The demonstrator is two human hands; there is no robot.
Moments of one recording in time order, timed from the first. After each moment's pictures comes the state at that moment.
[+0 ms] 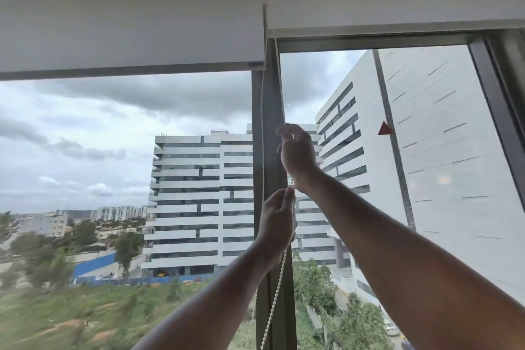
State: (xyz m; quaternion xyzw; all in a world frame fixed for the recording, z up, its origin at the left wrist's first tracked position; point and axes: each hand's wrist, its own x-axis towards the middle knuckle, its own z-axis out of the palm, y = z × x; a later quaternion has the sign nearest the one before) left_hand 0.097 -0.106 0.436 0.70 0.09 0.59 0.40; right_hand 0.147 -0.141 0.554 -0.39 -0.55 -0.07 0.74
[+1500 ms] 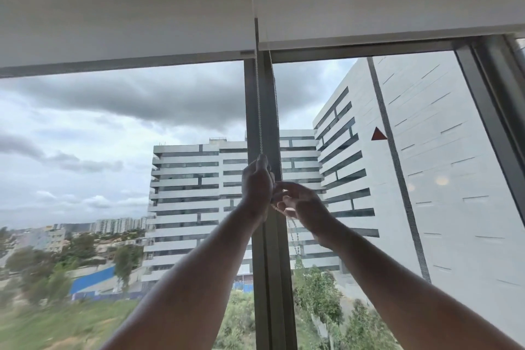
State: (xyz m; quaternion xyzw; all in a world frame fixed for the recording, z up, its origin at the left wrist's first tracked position) left_hand 0.082 -0.118 0.520 0.61 0.10 0.65 0.44; right_hand 0.202 -0.143 0.473 -0.42 -0.64 0.09 0.63
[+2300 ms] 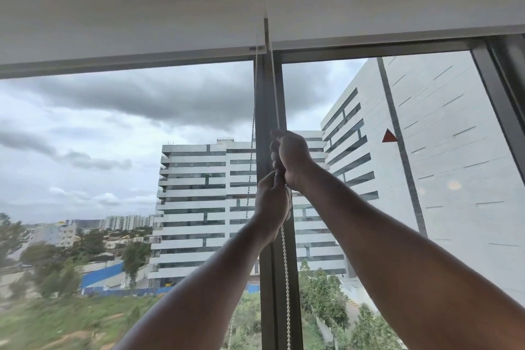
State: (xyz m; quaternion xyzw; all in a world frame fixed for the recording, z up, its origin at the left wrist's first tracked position) left_hand 0.084 -0.123 0.492 0.68 0.08 0.62 0.40; right_hand 0.129 -0.153 0.577 -0.32 -0.51 0.20 0.78
